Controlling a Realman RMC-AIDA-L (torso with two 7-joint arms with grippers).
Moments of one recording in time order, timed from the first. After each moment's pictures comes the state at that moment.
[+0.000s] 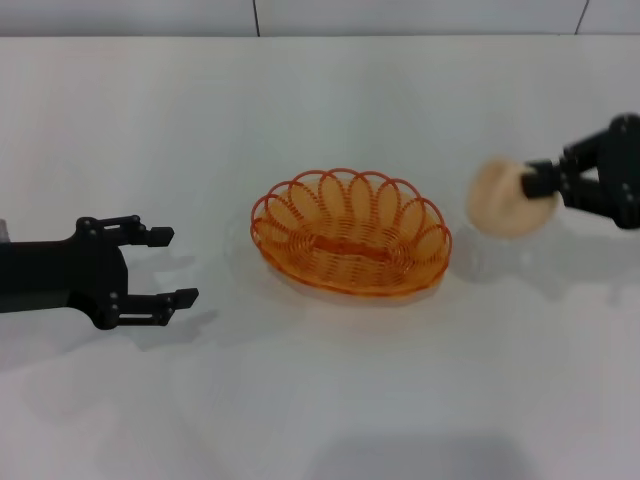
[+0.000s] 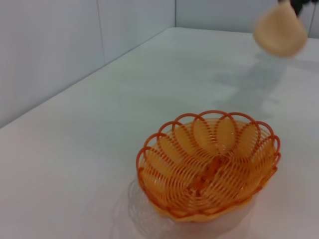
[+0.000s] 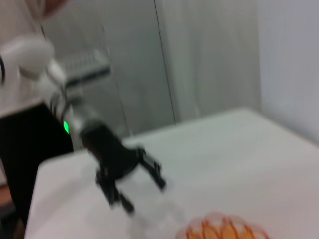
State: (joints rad) left arm -0.35 -2.08 0.75 0.95 2.14 1.62 -1.26; right arm 0.52 2.00 -0.83 -1.09 -1.93 -1.79 1.66
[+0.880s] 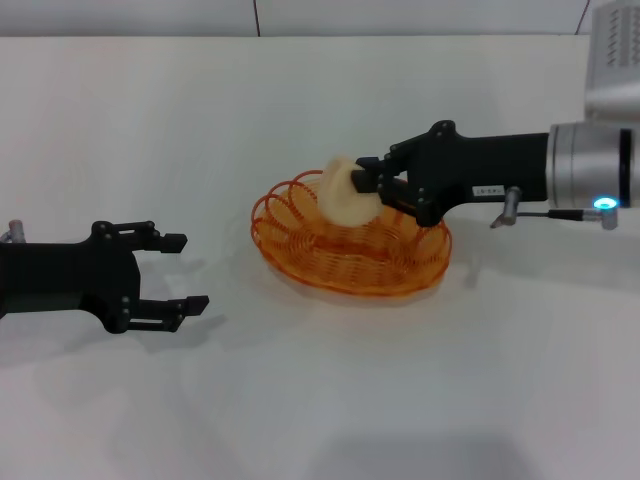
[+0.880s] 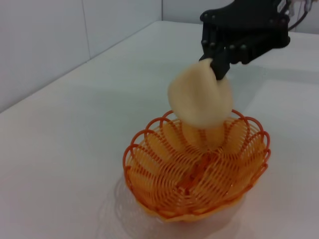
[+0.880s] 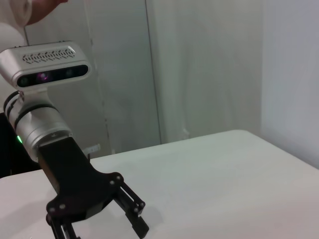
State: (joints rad) left arm -0.39 -2.08 0.75 0.92 2.17 1.62 -1.26; right arm 0.55 2.02 -1.47 -0.89 -1.51 -1.15 1.51
